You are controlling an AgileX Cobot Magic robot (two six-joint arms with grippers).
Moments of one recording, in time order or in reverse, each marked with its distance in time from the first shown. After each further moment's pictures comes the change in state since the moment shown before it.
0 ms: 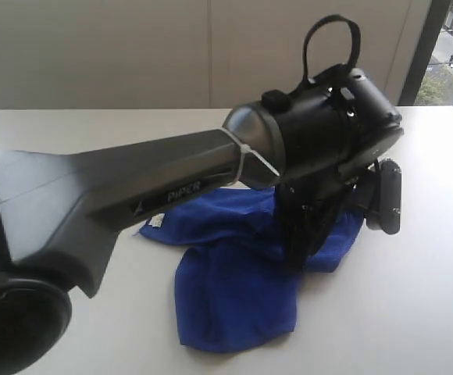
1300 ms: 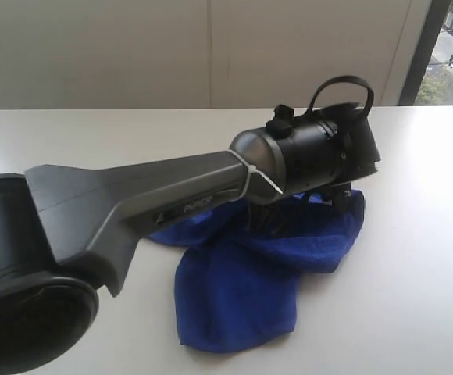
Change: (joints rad) left arm 0.027 0.058 -0.002 0.410 -0.003 -0.158; right arm 0.000 0.000 0.000 0.000 0.000 0.000
